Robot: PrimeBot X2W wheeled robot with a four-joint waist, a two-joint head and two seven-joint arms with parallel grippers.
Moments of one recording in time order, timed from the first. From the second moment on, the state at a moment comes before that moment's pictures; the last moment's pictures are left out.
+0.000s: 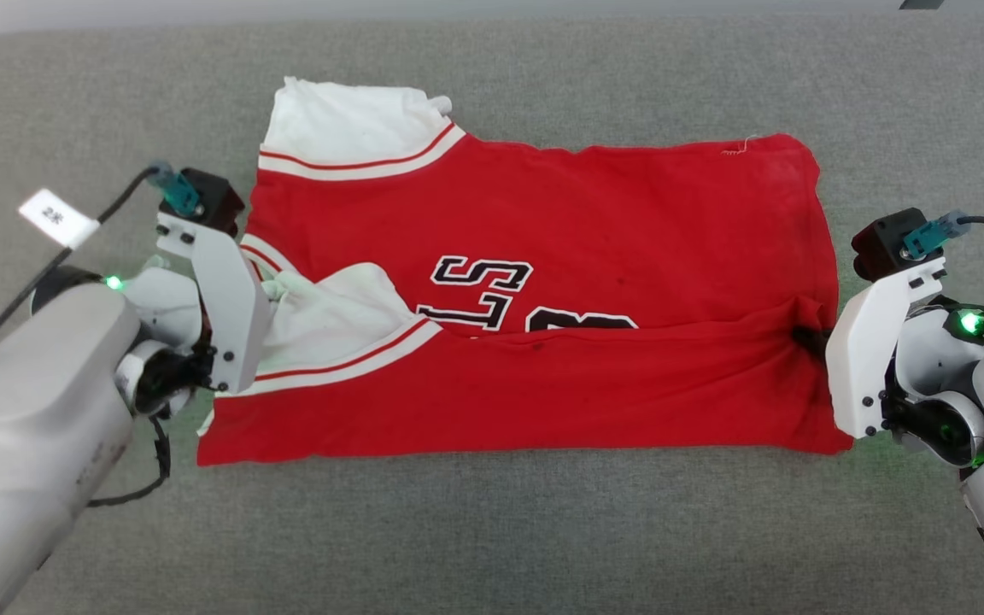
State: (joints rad) left arm -1.03 0.64 -1.06 0.67 -1.10 -0.07 0.51; right arm -0.66 -0.42 0.44 0.44 0.61 0.13 0.65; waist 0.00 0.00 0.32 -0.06
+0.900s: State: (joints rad) left arm -0.89 0.74 -1.05 0.42 -1.22 0.08 0.63; right arm -0.39 -0.40 0.19 0.20 0.47 0.13 0.33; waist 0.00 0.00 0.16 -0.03
